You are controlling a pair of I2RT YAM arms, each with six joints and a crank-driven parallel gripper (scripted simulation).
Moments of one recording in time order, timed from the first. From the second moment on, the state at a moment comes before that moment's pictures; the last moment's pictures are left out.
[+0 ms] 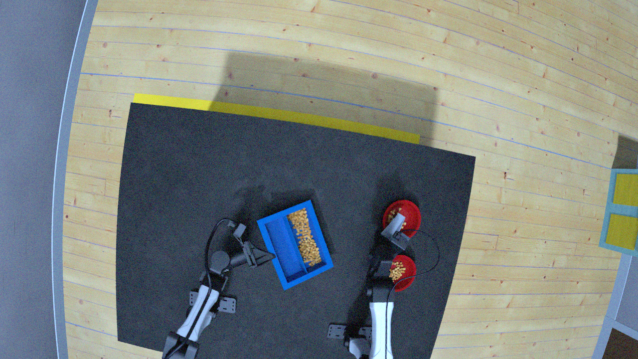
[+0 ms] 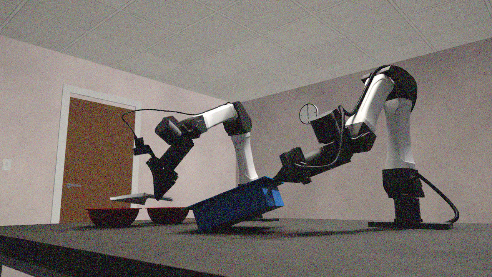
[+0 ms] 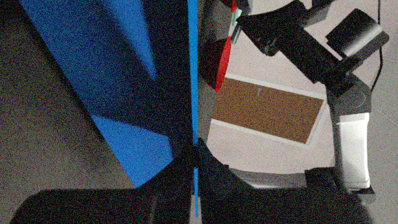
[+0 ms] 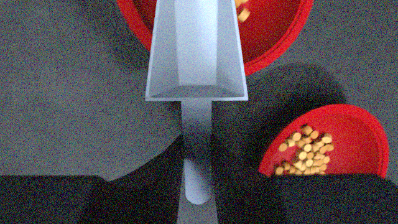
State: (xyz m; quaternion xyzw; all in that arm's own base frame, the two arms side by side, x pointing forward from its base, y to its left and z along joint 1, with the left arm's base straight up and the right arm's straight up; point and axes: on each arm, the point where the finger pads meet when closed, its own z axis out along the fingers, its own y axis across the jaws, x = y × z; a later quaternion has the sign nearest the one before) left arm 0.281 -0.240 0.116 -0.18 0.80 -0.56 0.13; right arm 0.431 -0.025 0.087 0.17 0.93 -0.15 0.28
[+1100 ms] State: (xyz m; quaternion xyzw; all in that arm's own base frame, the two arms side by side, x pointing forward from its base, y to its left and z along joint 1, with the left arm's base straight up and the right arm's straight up) left arm 0.282 -0.237 0.113 -0.17 0.79 -0.57 0.12; right arm 0.438 -0.031 0.095 0.18 0.92 -0.16 0.30
